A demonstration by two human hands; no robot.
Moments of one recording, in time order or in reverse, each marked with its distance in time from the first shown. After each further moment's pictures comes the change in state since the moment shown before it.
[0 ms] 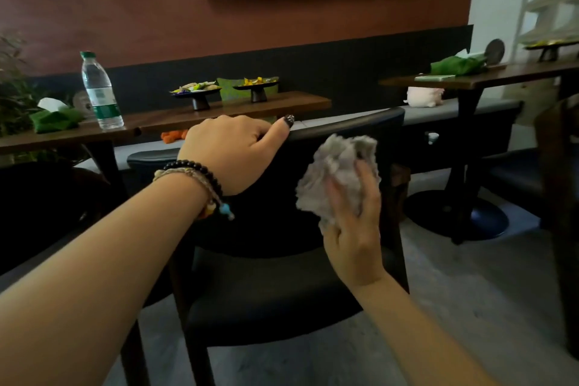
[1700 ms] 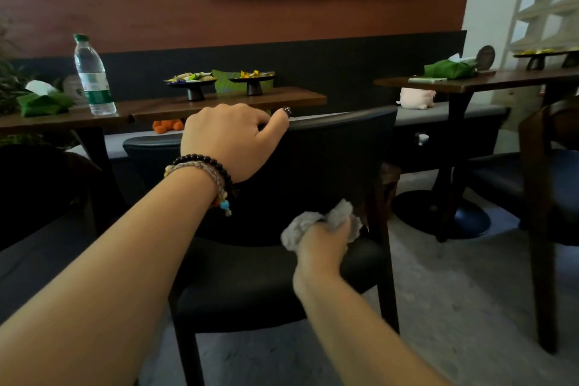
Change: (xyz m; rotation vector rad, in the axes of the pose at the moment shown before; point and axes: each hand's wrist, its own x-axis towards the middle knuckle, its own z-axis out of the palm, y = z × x) left_hand -0.003 0.007 0.006 -0.040 0.127 -0.055; right_hand -0.014 -0.055 0.020 0.721 0.118 1.591
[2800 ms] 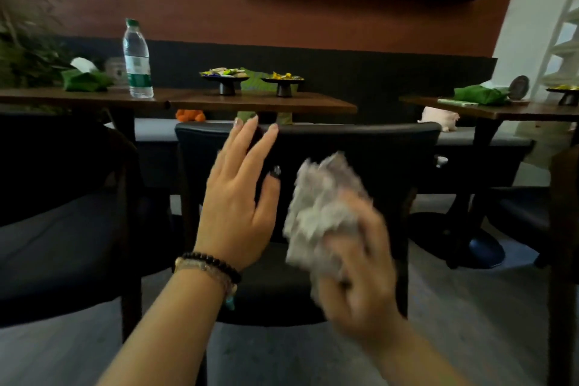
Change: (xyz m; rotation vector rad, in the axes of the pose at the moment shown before) left_hand -0.108 -0.026 0.020 -0.491 0.293 -0.105; right_hand -0.053 -0.027 -0.034 -0.624 -0.506 -1.538
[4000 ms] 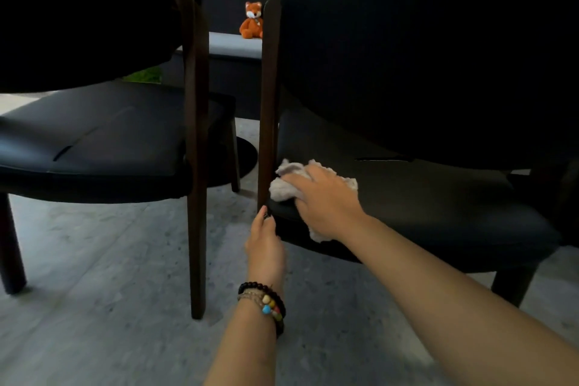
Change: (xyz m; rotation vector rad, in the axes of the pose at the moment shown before) left_hand -0.205 -0.157 0.068 -0.618 0.165 -1.503; right_hand -0.109 0.063 0.230 -0.201 -1.069 0.274
